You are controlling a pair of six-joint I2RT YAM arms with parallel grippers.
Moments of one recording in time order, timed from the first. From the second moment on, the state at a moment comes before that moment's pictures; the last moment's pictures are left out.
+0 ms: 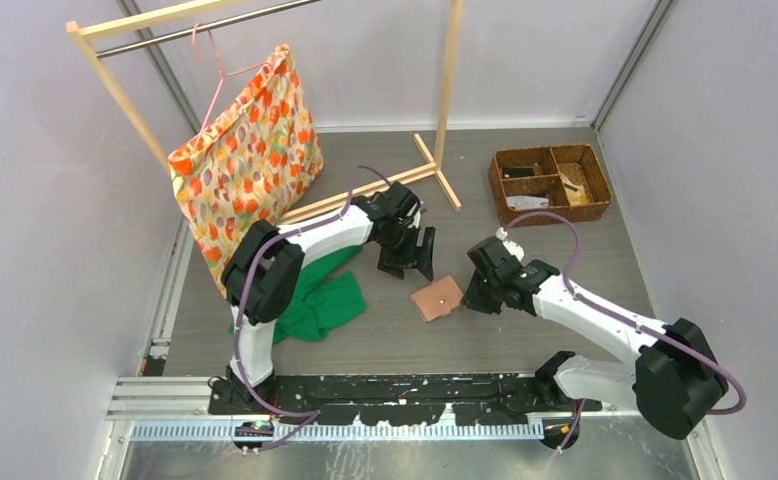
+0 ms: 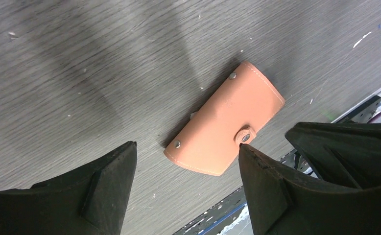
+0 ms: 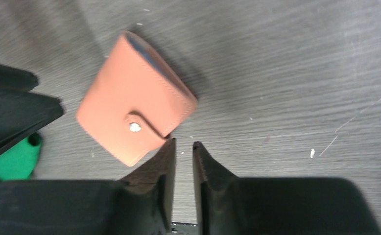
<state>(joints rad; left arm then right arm) -0.74 1.96 1.44 -0.62 0.34 -0.55 0.64 1.14 0.65 -0.58 0.11 1.01</state>
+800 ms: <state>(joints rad) -0.66 1.80 1.18 -0.51 0.37 -0.60 0.64 1.58 0.93 -0.46 0.11 0.86</state>
